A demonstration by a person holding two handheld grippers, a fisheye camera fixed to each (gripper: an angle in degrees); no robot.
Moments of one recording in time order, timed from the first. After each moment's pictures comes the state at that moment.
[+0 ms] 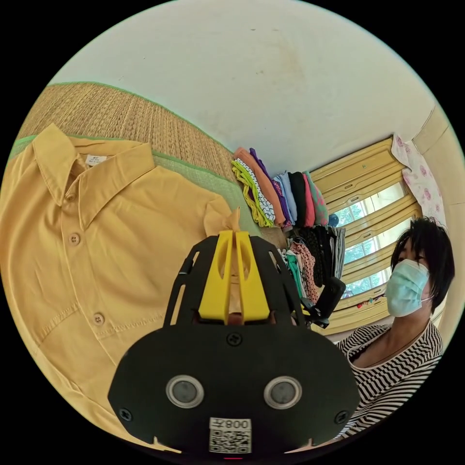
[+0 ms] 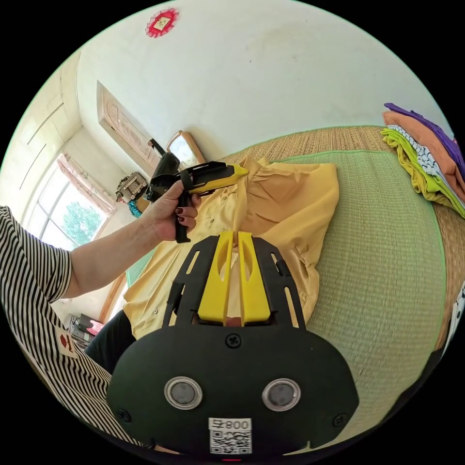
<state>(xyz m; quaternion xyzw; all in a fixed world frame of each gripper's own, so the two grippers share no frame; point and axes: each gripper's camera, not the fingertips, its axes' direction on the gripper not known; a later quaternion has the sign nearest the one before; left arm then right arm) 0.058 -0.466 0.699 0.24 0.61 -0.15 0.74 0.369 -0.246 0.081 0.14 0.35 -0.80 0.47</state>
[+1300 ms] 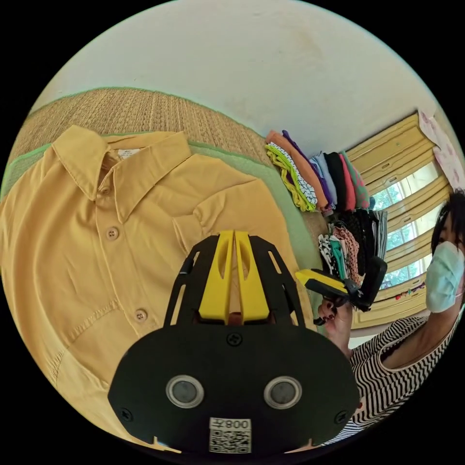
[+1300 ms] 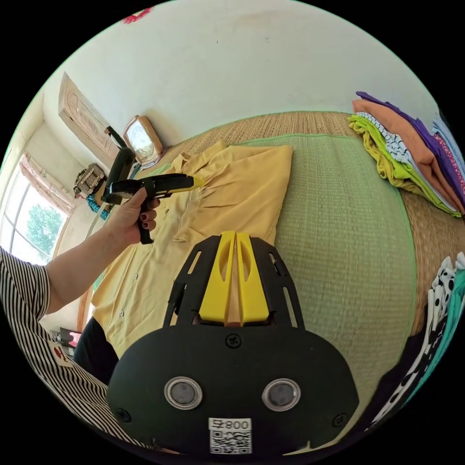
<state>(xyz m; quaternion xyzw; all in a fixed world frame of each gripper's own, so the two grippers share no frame) -0.035 -0.387 0.617 0.21 0.51 -0.14 0.82 0.323 -0.242 0.127 0.23 0.43 -0.74 0.46</state>
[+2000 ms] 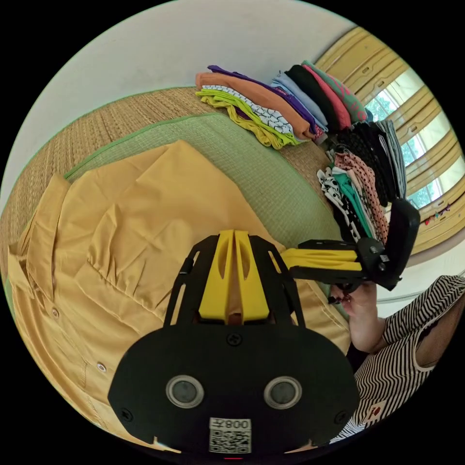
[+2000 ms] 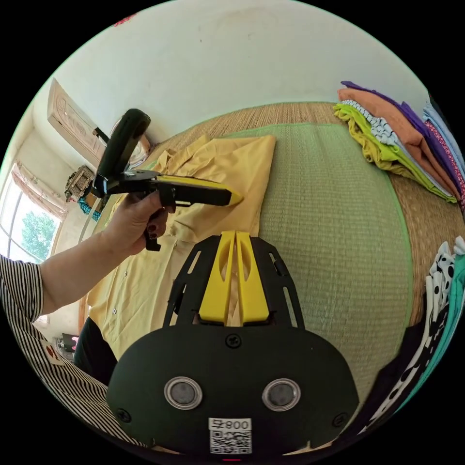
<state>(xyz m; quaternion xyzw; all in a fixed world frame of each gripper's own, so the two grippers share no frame) 0.046 -0.361 0.513 0.18 0.43 0.07 0.88 0.310 -0.246 0.140 0.23 0.46 -0.71 0.48</state>
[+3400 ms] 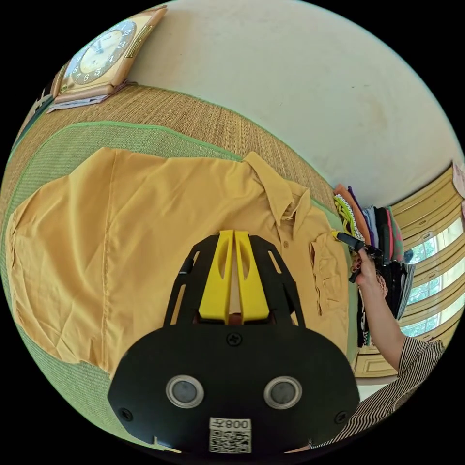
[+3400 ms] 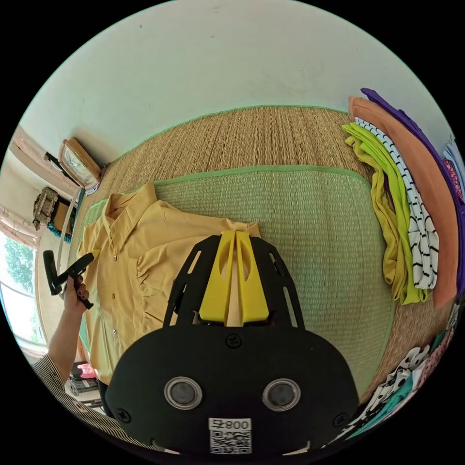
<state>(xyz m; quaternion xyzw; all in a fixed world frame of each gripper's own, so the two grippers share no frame) -0.374 -0.030 0.536 0.18 0.42 -0.31 0.83 0.141 -0.275 0.315 0.30 0.51 -0.64 0.49</state>
